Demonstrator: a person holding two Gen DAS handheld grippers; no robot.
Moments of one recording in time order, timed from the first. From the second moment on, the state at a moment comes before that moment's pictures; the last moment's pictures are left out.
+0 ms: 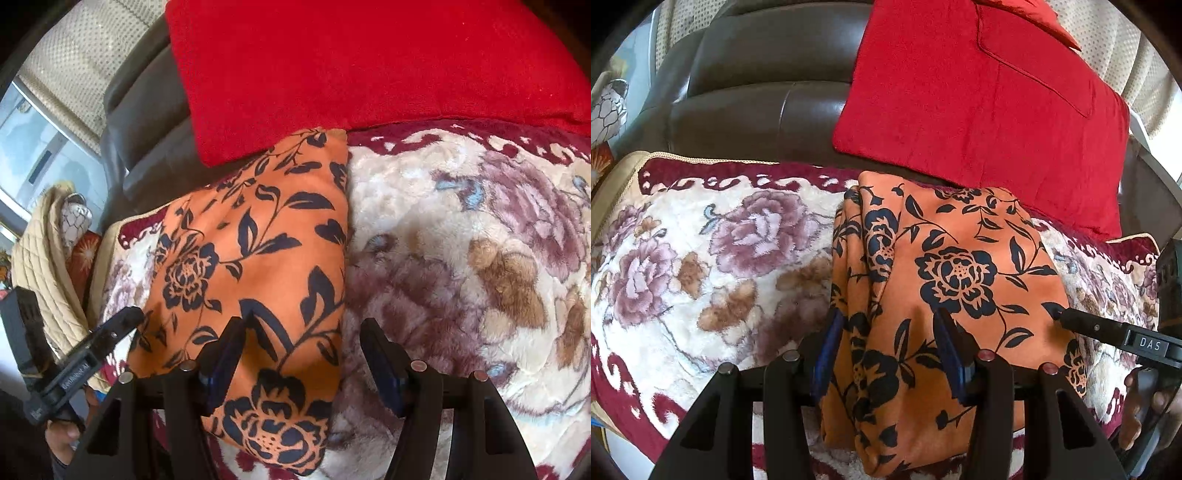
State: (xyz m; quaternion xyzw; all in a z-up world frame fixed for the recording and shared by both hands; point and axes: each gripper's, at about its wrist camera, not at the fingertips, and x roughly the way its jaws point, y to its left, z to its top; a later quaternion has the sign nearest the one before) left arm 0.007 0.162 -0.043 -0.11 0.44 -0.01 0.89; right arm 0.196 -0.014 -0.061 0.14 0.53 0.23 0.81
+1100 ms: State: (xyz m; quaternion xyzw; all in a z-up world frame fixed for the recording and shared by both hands) left arm 0.036 0.163 -0.049 -0.11 0.43 0.00 0.90; right arm 0.227 -0.007 -0.076 0.16 0.54 0.24 0.79
